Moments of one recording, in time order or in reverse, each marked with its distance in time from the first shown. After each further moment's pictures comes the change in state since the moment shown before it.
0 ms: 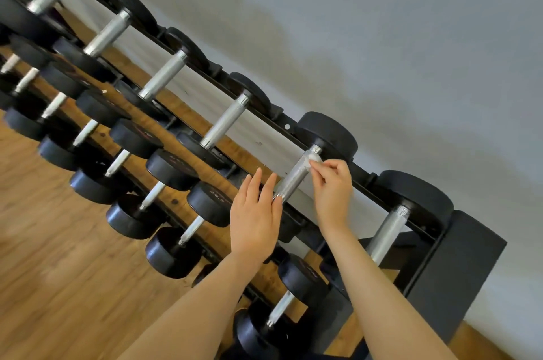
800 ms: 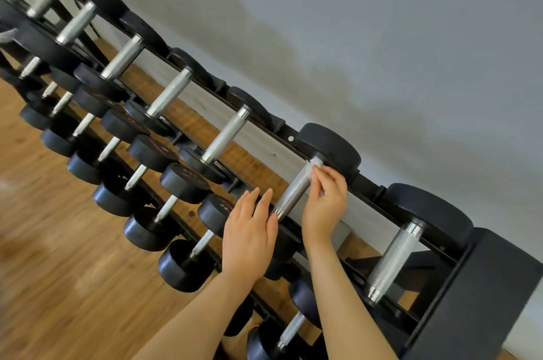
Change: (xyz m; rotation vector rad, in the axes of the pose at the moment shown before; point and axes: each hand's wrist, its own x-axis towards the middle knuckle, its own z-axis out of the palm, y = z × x) left_hand 0.000 -0.003 0.005 0.144 0.018 0.004; right_hand 0.001 -0.004 0.032 0.403 0.272 0.134
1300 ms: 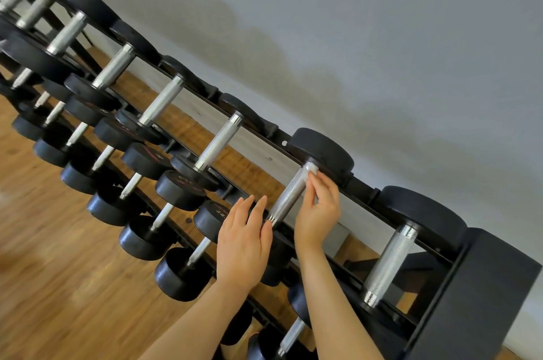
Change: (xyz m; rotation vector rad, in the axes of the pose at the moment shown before) left_hand 0.001 -0.005 0.006 -0.008 0.074 0.038; right_hand -0.005 0.008 0.004 0.016 0.049 0.013
